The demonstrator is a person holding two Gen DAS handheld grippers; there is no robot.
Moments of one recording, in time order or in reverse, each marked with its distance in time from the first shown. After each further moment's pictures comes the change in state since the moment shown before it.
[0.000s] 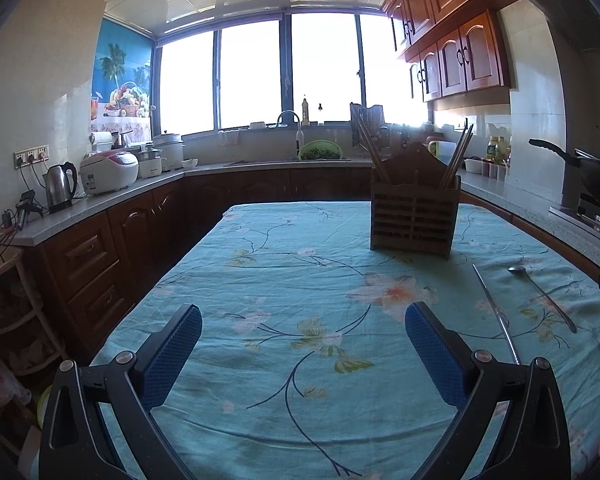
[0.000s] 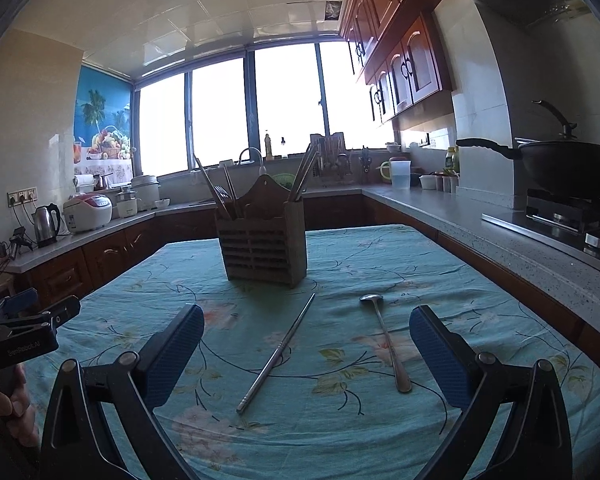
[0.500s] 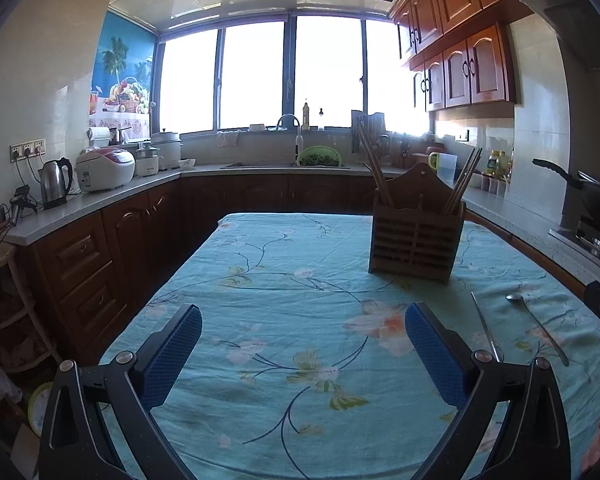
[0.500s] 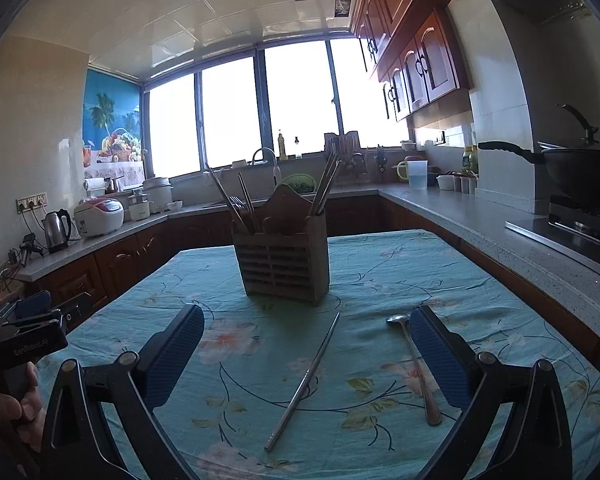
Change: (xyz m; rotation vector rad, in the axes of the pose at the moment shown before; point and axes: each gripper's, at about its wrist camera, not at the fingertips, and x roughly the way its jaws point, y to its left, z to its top) left arm 0.001 0.002 0.014 -0.038 -0.014 -0.011; right arm 0.021 0.017 0.021 -0.007 0.008 0.055
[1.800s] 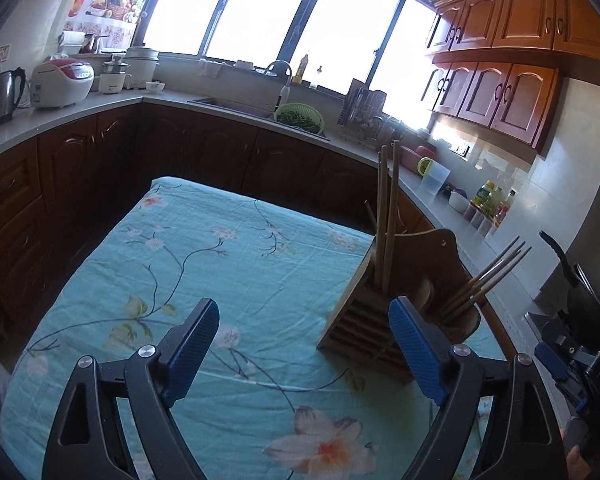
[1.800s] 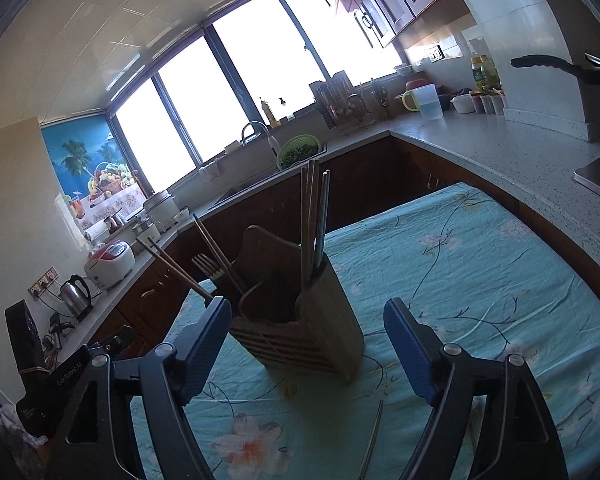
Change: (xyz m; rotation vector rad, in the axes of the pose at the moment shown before) left arm 0.236 0.002 0.107 -0.301 0.208 -0.176; right arm 0.159 -0.054 0.092 0.319 0.220 0.137
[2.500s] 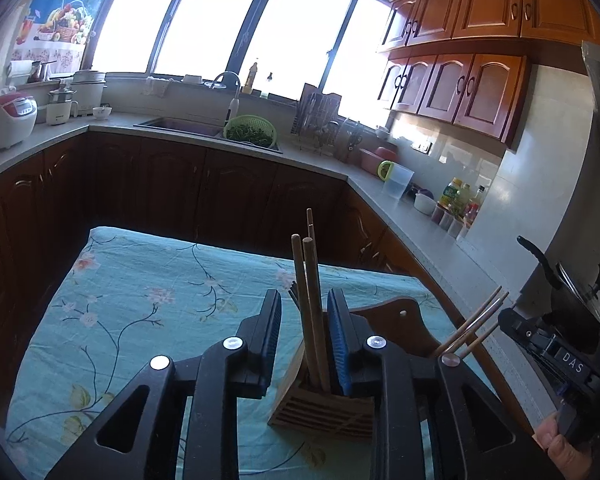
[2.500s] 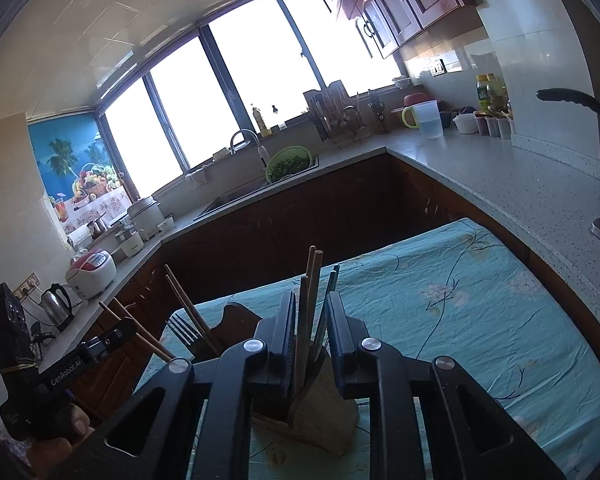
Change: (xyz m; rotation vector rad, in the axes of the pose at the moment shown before) left arm 0.074 -0.041 0.071 0.099 -0.026 -0.111; right arm 0.062 0.001 0.077 -0.022 -0.026 -0.059
